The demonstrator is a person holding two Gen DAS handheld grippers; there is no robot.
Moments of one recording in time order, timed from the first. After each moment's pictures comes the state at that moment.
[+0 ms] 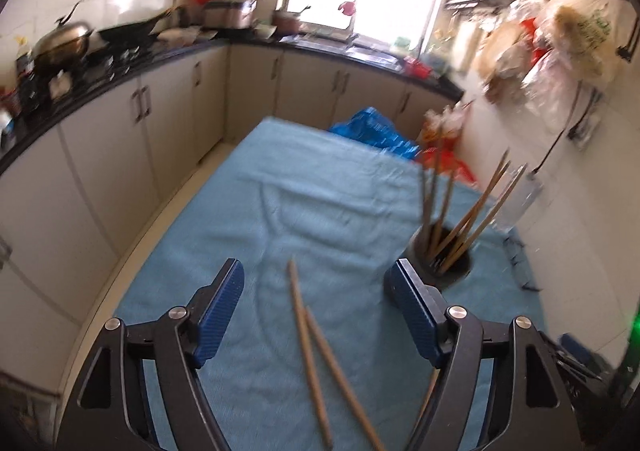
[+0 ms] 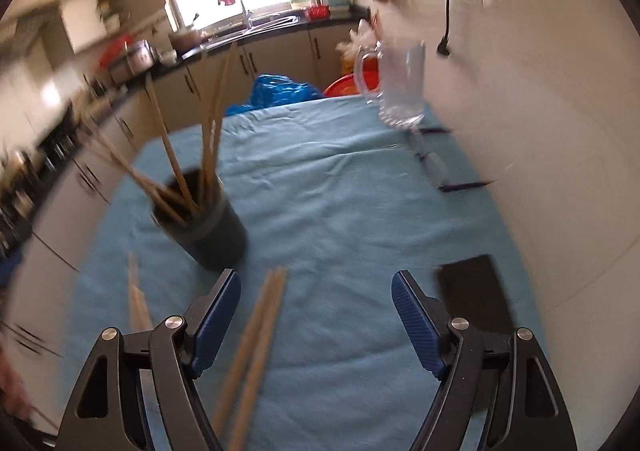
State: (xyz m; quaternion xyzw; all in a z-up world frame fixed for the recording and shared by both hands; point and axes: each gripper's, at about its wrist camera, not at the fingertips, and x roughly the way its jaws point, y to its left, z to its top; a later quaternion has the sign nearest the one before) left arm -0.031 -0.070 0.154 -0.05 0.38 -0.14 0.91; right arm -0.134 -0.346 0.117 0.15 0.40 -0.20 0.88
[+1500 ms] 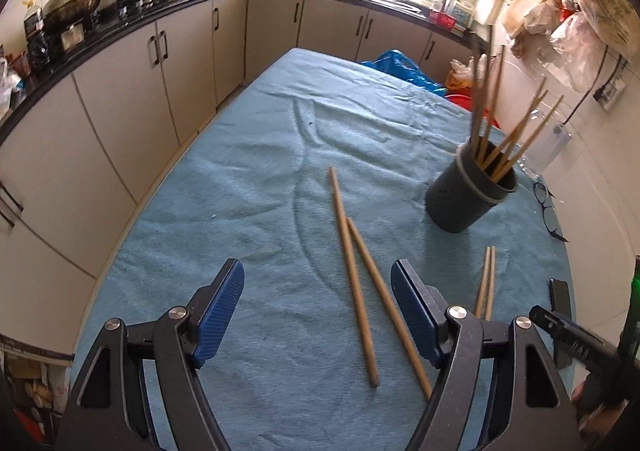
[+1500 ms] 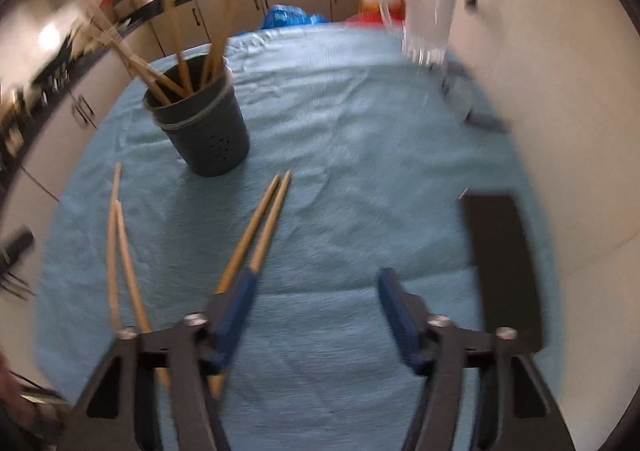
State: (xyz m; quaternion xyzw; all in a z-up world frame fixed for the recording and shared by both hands) left arm -0.046 -0.043 0.105 -0.03 0.47 -0.12 0.87; right arm -0.135 -0.330 0.064 0.19 0.50 -0.15 0.83
